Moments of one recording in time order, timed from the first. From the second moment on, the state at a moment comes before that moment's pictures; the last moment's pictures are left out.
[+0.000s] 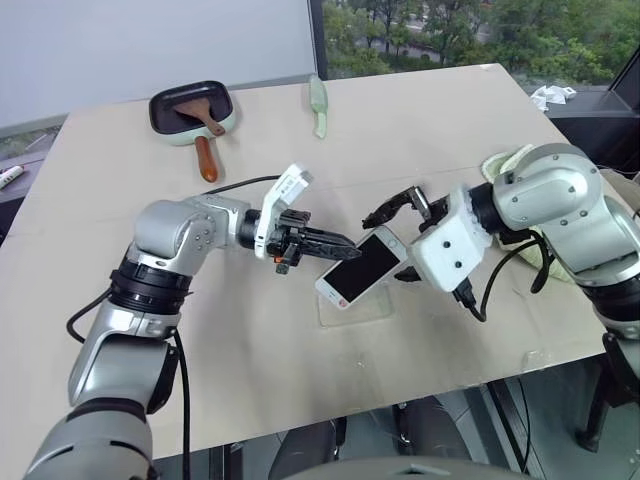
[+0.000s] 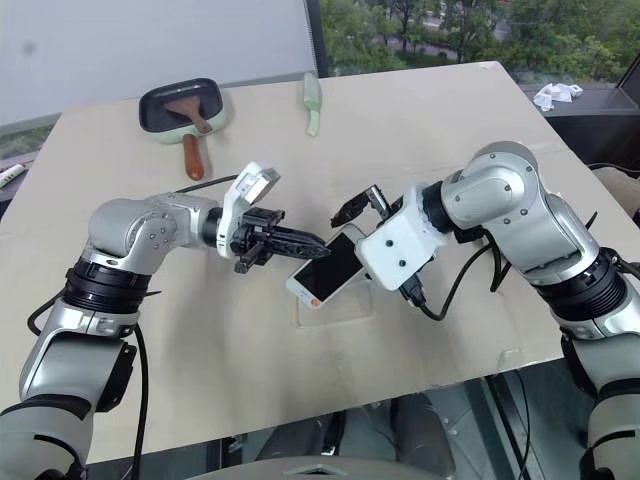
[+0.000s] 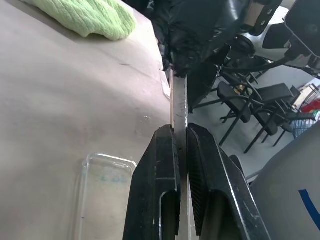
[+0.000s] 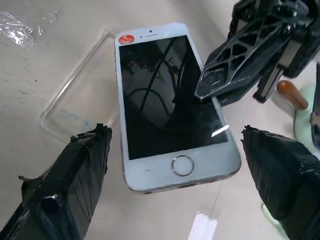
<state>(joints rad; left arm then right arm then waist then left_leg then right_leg) -0.79 0.69 -0.21 0.09 -0.72 1.02 -1.37 -0.90 -0.74 0.41 -0.30 -0.02 -0.02 1.41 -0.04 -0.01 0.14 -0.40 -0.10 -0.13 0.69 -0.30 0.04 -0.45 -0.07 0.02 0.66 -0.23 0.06</state>
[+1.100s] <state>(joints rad) -0.78 0.65 -0.17 0.08 -0.63 0.87 -1.33 -0.89 -0.78 0.43 -0.29 -0.04 0.06 1.45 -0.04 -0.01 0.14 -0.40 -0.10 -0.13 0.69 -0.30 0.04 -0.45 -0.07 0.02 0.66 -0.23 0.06</state>
